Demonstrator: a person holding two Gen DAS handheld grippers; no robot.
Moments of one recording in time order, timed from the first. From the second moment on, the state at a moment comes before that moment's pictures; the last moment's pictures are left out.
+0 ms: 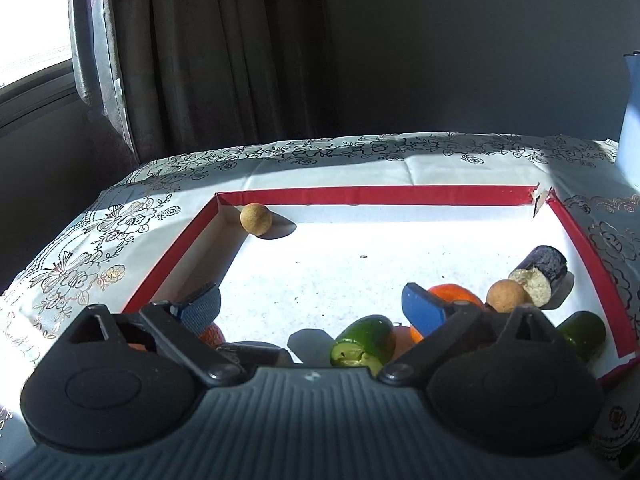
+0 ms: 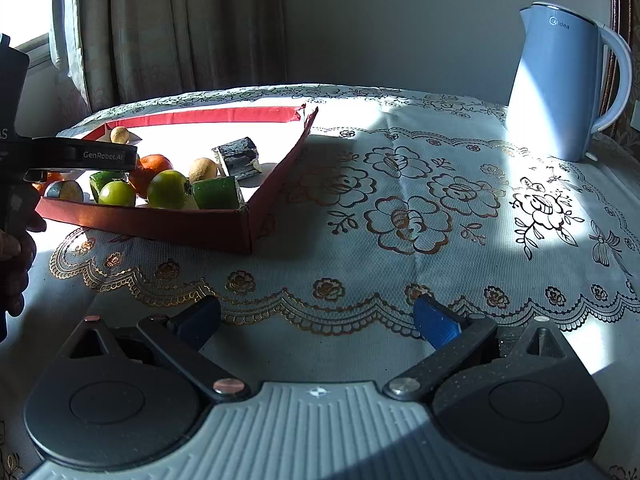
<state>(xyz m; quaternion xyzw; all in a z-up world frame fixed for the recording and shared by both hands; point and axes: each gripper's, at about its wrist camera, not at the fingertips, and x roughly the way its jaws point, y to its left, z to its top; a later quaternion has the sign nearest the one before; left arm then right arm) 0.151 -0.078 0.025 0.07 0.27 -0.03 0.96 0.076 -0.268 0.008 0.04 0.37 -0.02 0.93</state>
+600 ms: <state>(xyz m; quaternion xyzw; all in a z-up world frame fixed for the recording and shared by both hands) 0.067 -0.050 0.050 0.06 0.26 -0.03 0.96 0.074 -0.272 0.010 0.06 0.36 -0.02 0.93</state>
